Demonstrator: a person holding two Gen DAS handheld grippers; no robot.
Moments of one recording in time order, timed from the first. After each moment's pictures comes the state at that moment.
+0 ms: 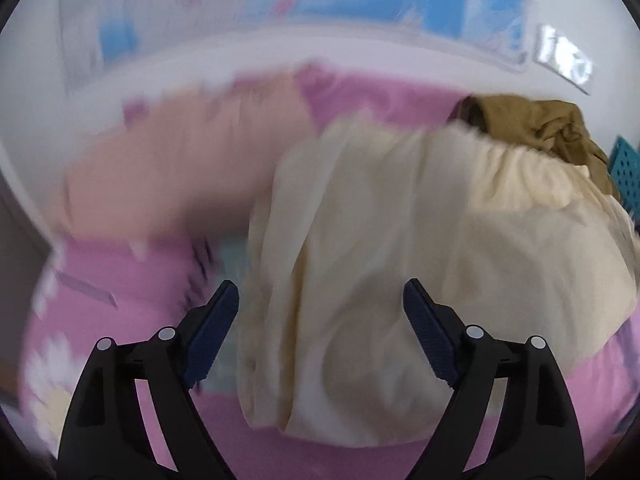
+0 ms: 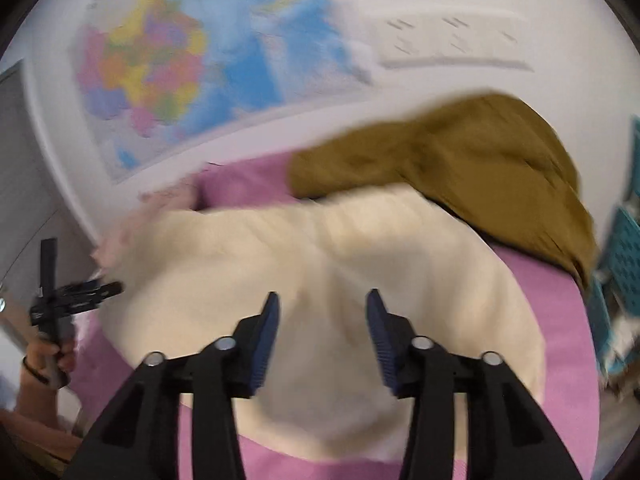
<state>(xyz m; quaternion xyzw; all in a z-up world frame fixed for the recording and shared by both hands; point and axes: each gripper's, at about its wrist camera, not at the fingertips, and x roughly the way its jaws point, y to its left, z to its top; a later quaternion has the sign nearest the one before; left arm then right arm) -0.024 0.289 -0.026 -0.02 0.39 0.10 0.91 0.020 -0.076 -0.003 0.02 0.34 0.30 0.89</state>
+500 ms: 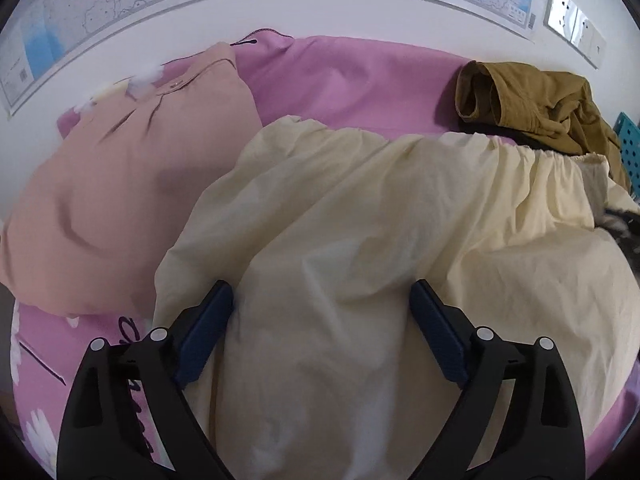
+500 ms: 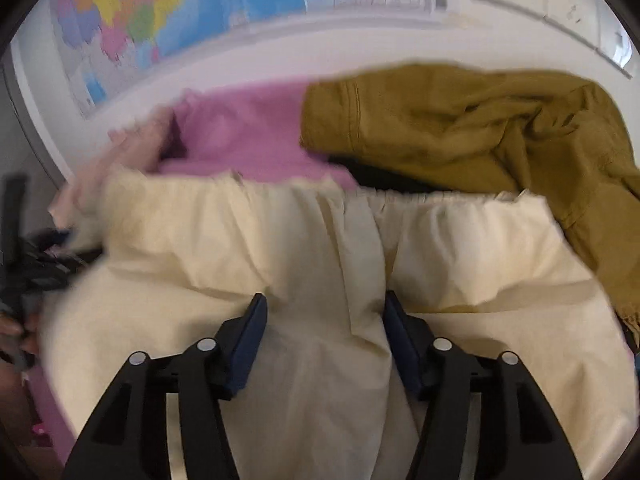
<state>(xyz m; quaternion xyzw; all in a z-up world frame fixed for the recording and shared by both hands) 0.067 0.296 -0.064 -0.03 0.47 0.06 0.88 0.100 0.005 -0.048 -0.05 0.42 0.29 0.86</state>
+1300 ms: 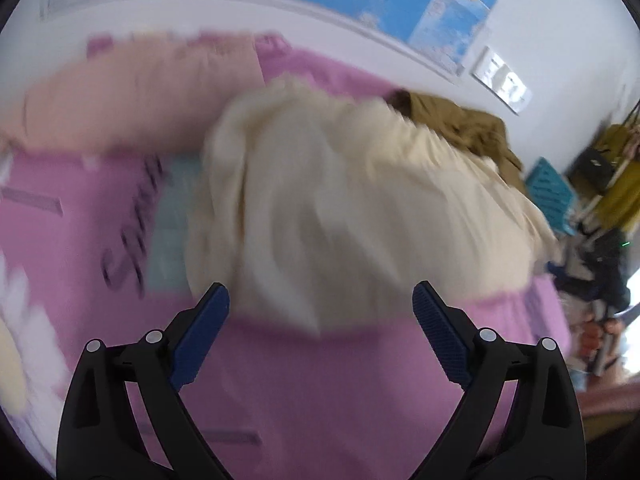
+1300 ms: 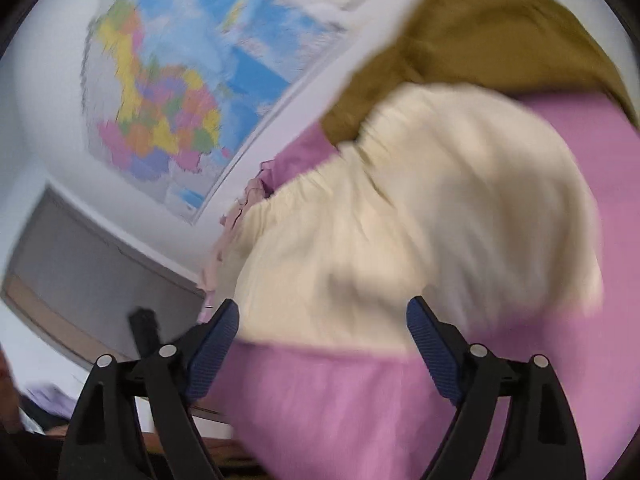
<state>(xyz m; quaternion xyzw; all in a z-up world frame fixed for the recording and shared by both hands) -0.098 0.308 -0.047 -0.19 0.42 -0.05 0.88 -0.014 -0.164 -0.052 0.29 0.44 0.37 0.76</state>
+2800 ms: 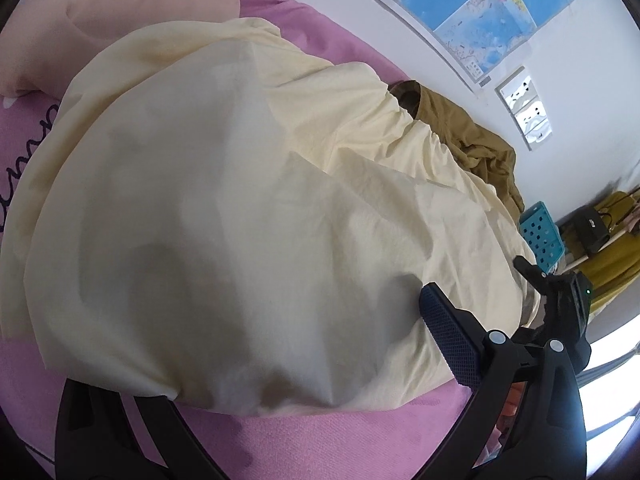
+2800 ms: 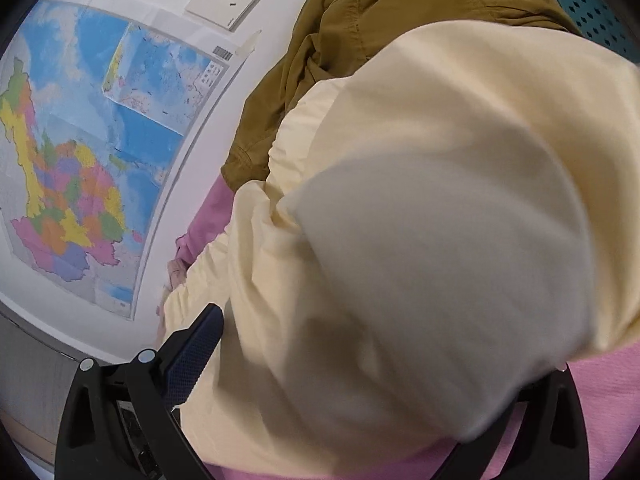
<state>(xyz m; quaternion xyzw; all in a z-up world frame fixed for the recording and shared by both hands) -0.017 0.261 -0.080 -0.30 0.43 -0.04 0.85 0.059 -0.094 -0.089 0.35 0.43 0.19 0.81</state>
